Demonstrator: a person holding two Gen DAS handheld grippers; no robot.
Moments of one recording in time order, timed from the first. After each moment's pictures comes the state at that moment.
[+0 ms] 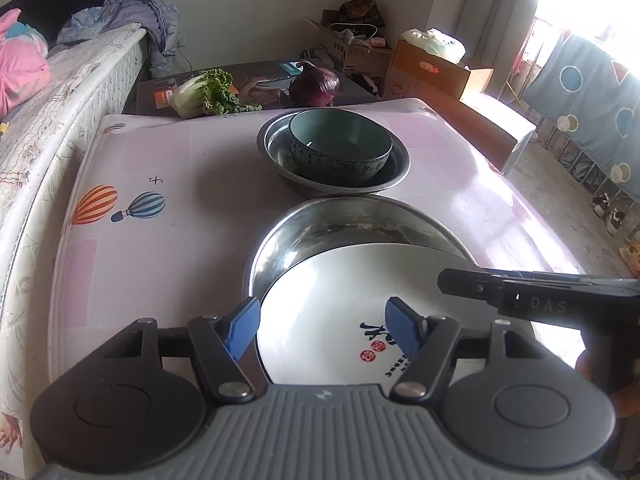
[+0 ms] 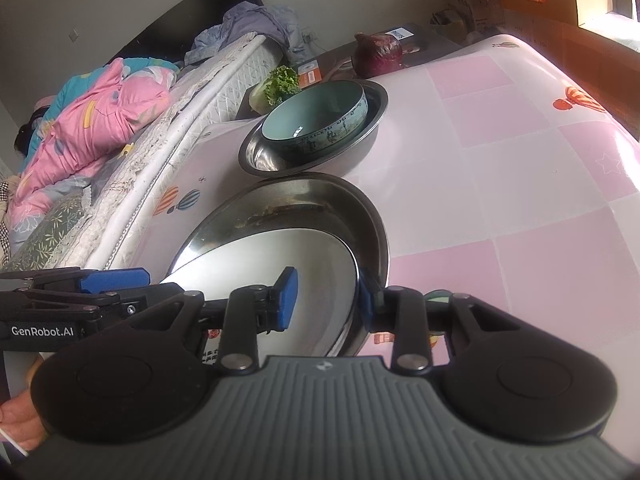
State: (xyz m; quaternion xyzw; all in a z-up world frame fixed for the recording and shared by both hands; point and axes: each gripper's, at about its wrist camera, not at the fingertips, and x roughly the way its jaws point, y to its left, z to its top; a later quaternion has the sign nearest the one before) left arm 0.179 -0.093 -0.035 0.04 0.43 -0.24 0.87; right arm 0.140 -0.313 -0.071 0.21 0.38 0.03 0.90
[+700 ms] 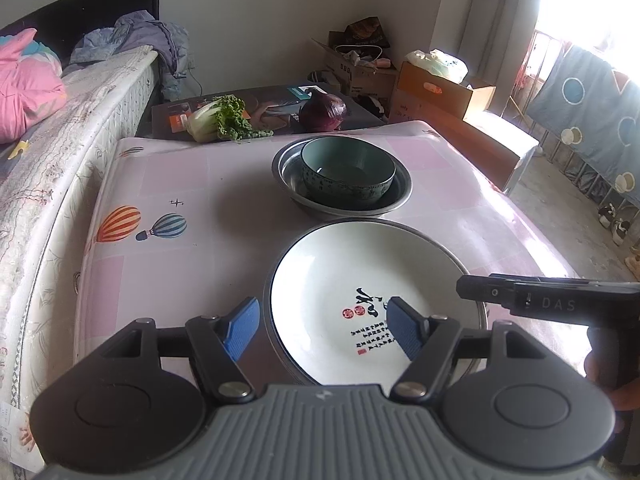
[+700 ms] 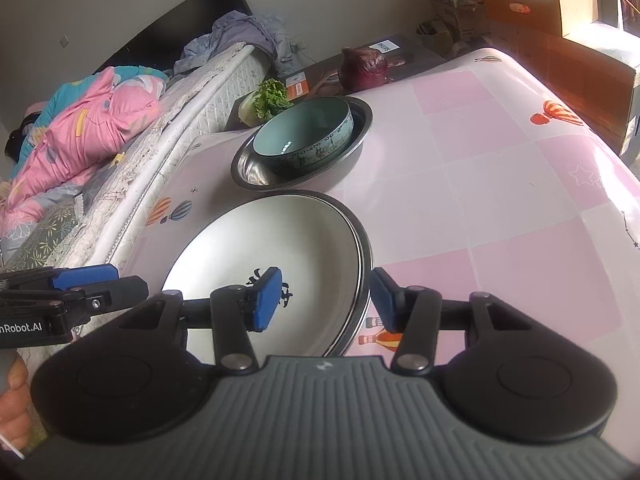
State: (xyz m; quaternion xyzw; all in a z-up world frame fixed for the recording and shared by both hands) left arm 0.162 -0.080 -0.013 0.04 0.40 -0.23 0.89; right arm 0.126 -0.318 -0.054 0.20 0.37 0.01 0.91
